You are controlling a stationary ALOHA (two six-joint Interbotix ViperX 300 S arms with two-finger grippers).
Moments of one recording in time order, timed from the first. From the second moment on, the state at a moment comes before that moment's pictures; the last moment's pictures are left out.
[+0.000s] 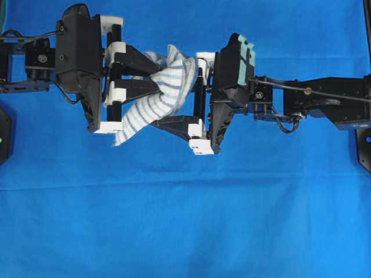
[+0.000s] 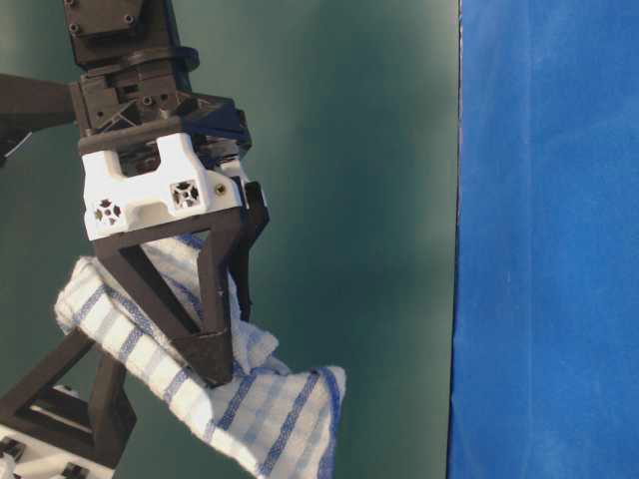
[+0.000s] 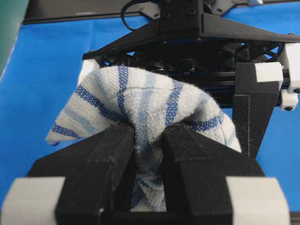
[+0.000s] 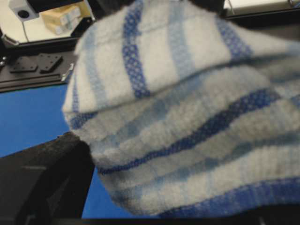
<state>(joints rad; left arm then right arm) 0.08 -0.37 0.61 -0.02 -0.02 0.15 -0.04 -0.04 0.56 0.06 -0.42 0.08</state>
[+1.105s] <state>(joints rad) 0.07 -0.50 0.71 -0.02 -0.08 0.15 -0.04 -0.20 0.68 0.05 -0.37 0.06</state>
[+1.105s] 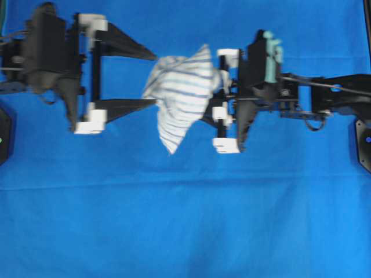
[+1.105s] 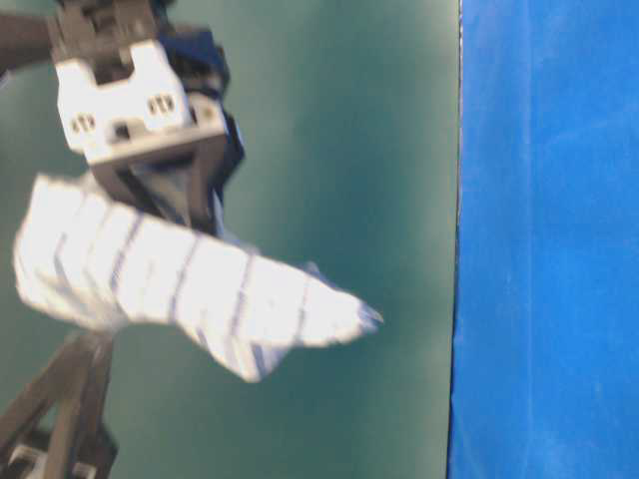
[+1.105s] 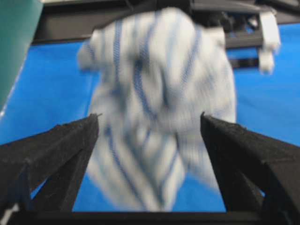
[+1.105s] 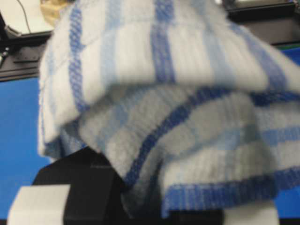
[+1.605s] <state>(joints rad) 0.07 -0.74 0.85 -0.02 -0.09 0.15 -0.04 -0.42 0.85 0.05 -0.32 0.06</state>
